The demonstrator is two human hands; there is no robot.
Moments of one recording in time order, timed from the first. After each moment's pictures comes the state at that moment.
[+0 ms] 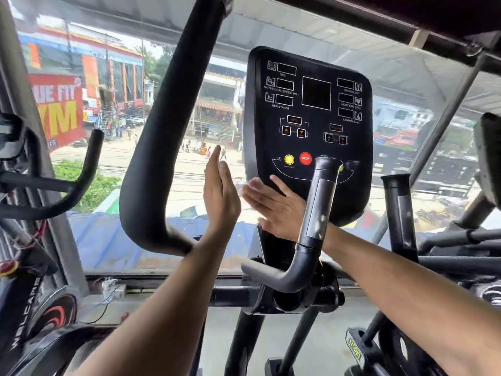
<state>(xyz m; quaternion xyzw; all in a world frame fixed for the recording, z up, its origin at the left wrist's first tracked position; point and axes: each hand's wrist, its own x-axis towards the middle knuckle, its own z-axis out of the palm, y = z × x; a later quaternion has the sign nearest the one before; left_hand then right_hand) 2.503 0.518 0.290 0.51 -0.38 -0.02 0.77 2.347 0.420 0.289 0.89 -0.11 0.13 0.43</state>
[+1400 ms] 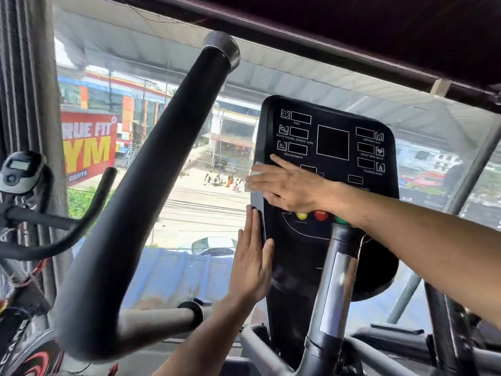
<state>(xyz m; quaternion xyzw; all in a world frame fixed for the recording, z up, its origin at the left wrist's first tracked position) 2.481 0.465 0.250 0.55 -0.56 0.02 0.63 2.408 0.347 0.458 0.96 -0.03 0.04 0.29</state>
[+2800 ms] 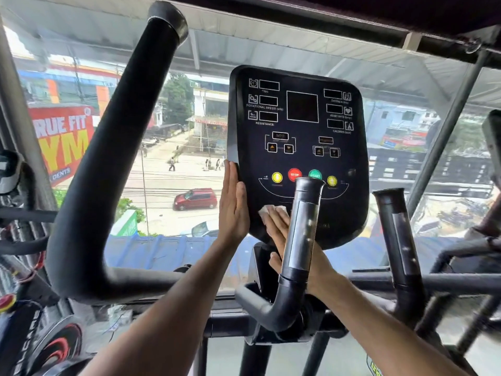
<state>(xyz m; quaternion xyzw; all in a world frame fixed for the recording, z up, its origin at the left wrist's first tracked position) 2.490 0.442 0.283 0.50 -0.53 -0.01 0.69 2.291 0.451 0.268 0.91 -0.25 0.26 0.19</state>
